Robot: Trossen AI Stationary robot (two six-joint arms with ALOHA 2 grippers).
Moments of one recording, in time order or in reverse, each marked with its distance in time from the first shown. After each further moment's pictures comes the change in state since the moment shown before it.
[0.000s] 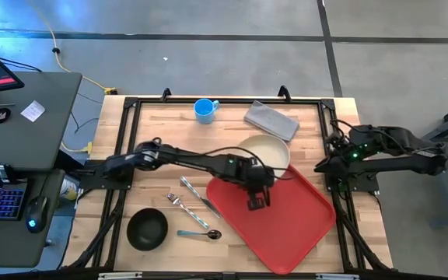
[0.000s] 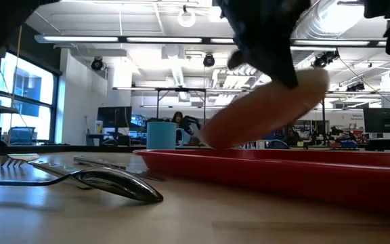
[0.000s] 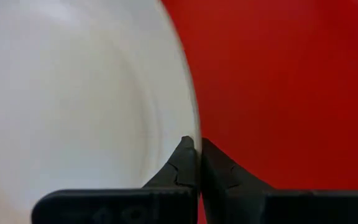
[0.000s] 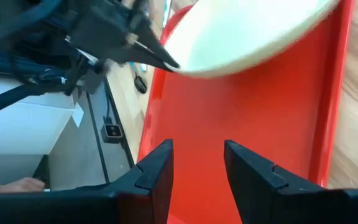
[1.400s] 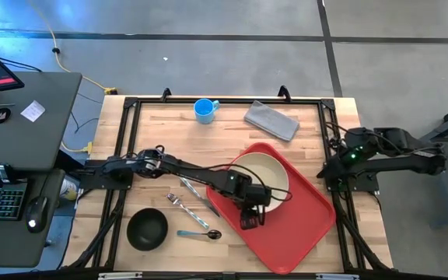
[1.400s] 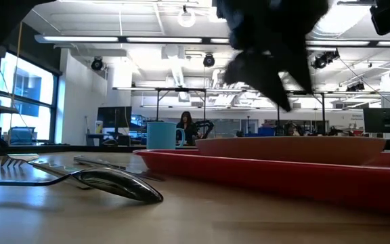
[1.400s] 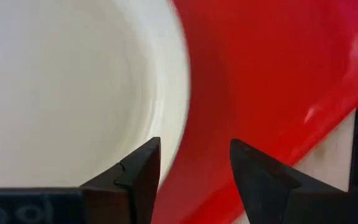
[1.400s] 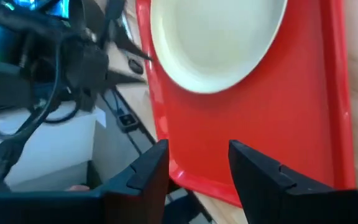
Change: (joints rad) left arm -0.088 0.042 0.006 -0.088 0.171 -0.115; right arm 0.003 0.011 -0.025 -0.070 -0.112 0.327
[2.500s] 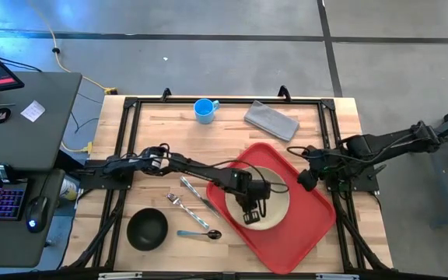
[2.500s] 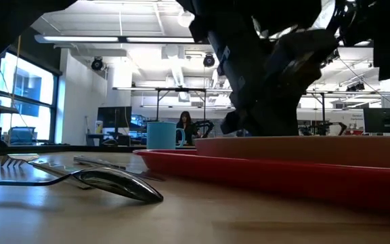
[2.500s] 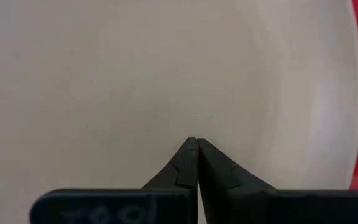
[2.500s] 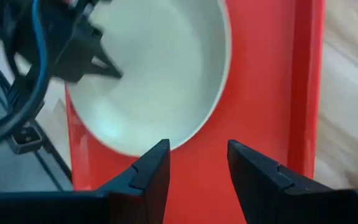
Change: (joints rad) left arm 0.061 0.049 -0.173 0.243 0.080 -0.057; right arm 0.267 0.388 -0.025 0.161 0.325 -0.068
